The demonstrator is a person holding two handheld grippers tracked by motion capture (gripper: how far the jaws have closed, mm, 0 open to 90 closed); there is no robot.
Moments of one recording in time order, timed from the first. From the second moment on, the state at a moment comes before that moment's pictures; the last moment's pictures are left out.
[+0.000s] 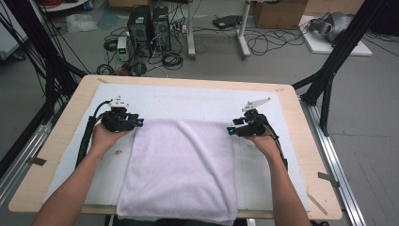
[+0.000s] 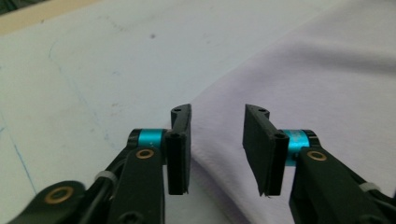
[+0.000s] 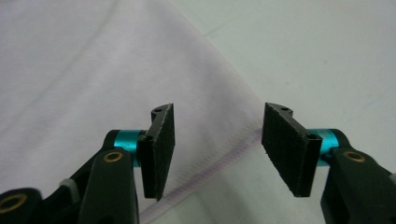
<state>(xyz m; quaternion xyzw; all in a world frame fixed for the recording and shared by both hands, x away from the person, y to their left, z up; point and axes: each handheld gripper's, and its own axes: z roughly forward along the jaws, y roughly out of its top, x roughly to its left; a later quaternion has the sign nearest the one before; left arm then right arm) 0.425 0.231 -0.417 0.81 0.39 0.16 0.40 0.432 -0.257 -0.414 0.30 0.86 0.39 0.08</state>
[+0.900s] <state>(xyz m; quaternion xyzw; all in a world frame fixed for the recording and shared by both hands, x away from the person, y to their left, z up) 0.473 0.219 -0.330 0.77 0.39 0.28 0.42 0.478 -0.249 -0.341 0.30 0.86 0.38 0.17</state>
